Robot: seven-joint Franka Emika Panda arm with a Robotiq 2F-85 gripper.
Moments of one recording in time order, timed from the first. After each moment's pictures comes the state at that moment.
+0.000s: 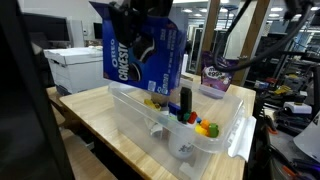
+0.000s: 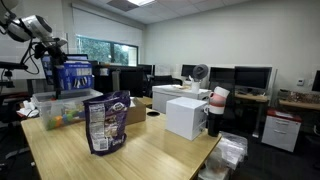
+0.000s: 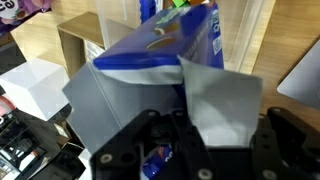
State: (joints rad) arm 0.59 0.28 0.32 -1.63 -0.63 1.69 1.12
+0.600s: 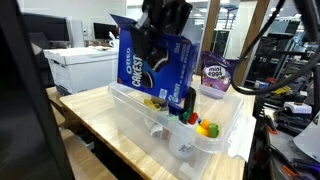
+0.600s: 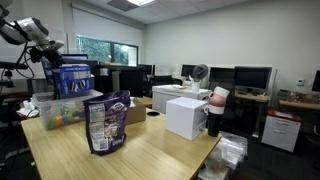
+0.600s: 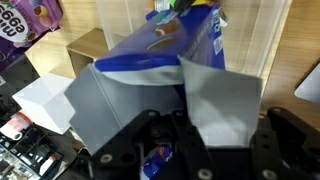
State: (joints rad) arm 0.59 0.22 0.31 -1.77 -0.63 1.73 1.24
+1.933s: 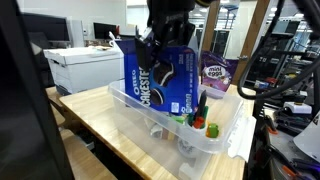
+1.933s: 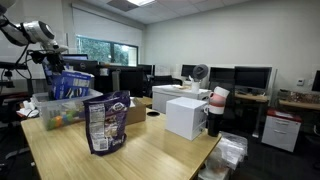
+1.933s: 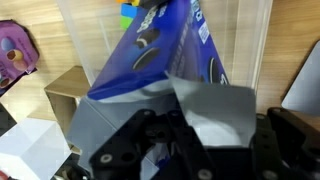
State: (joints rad) arm 0.52 0.18 0.32 -1.87 -0.47 1.88 1.25
